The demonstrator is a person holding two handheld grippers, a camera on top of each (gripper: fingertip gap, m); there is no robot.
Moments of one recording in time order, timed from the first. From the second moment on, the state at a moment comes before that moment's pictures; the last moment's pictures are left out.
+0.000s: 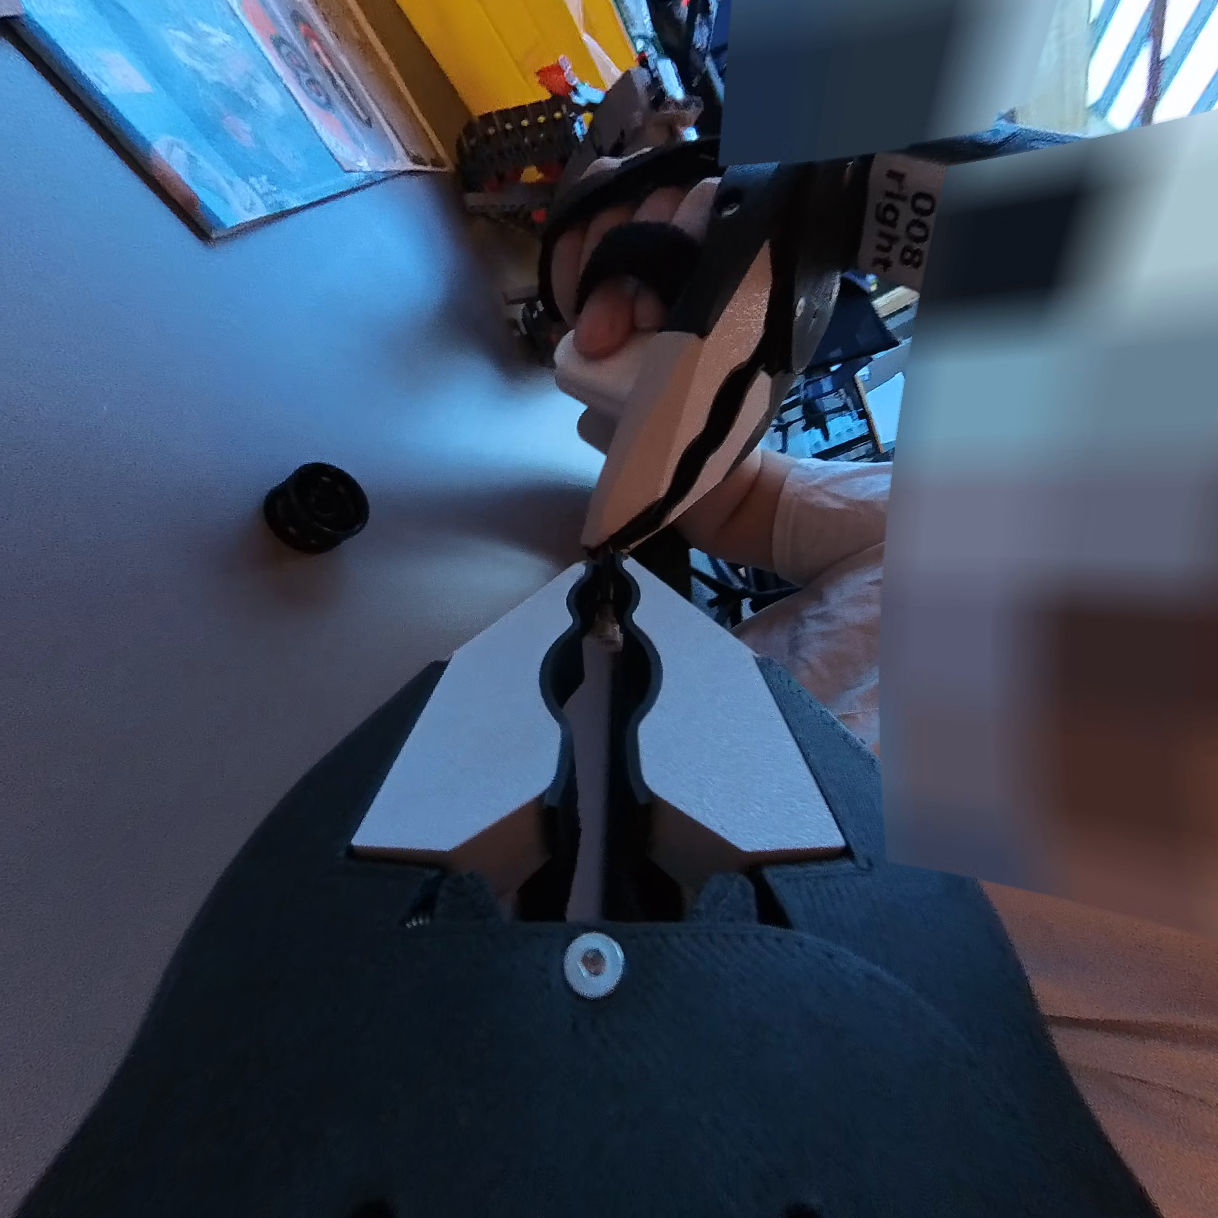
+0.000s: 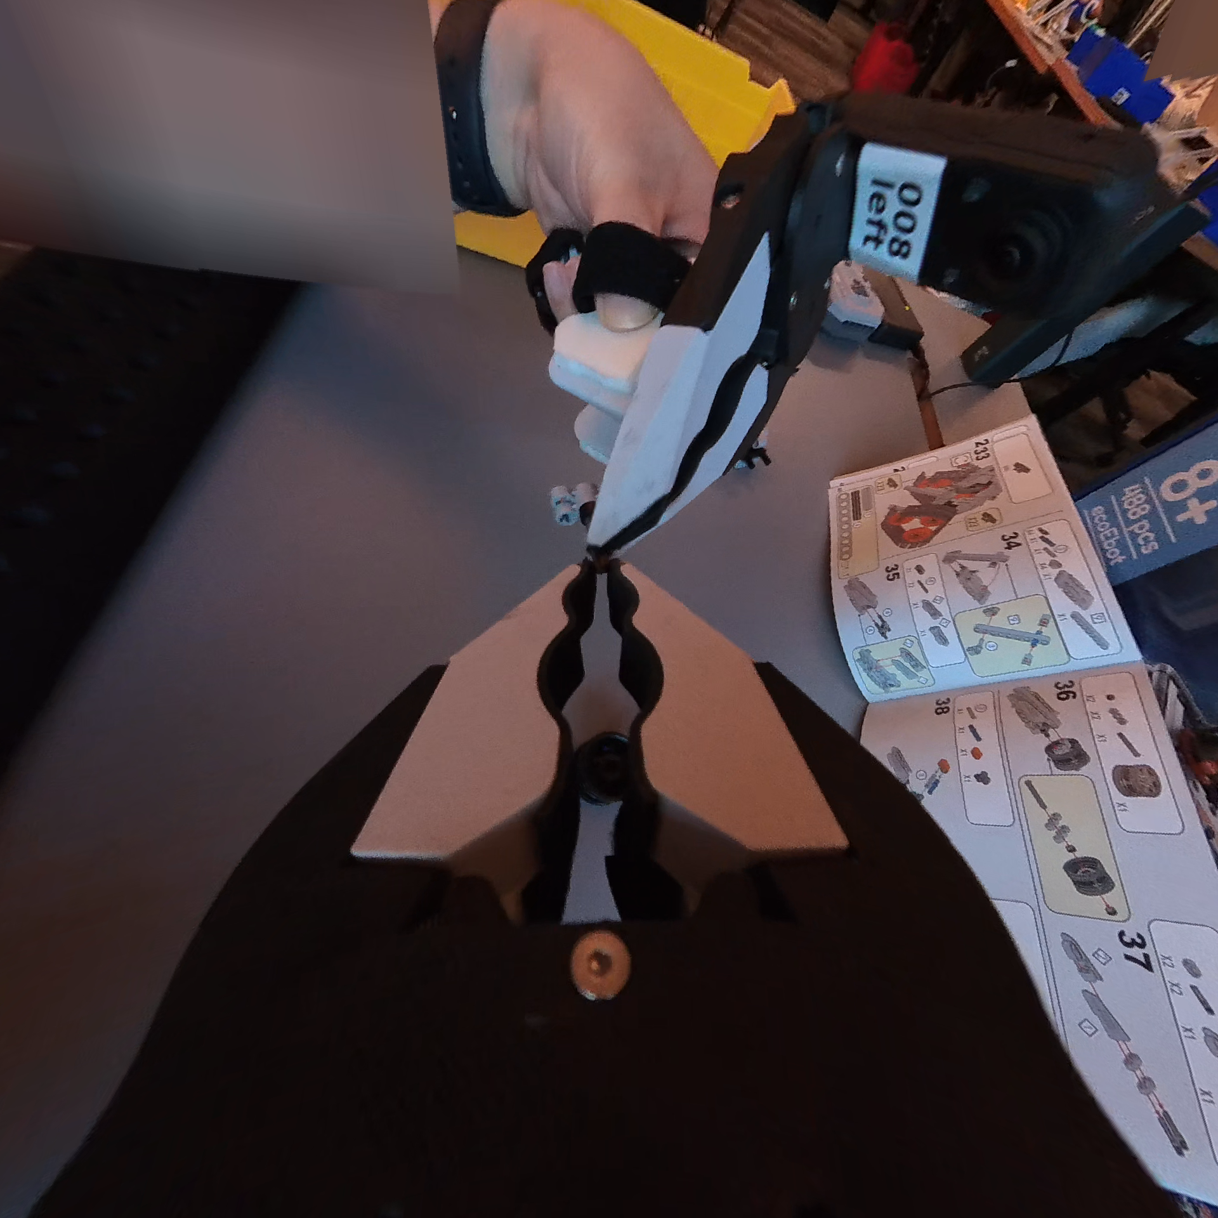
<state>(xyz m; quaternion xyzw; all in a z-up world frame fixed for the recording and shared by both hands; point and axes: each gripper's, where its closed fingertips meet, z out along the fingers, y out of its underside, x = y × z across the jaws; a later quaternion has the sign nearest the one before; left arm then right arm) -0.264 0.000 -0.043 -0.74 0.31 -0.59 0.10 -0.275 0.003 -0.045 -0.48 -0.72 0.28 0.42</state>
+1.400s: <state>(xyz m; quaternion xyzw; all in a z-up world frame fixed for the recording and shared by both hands) -0.257 0.053 -0.006 -0.68 0.23 -0.63 0.30 -0.260 0.057 -0.005 -0.47 -0.64 0.12 0.59</state>
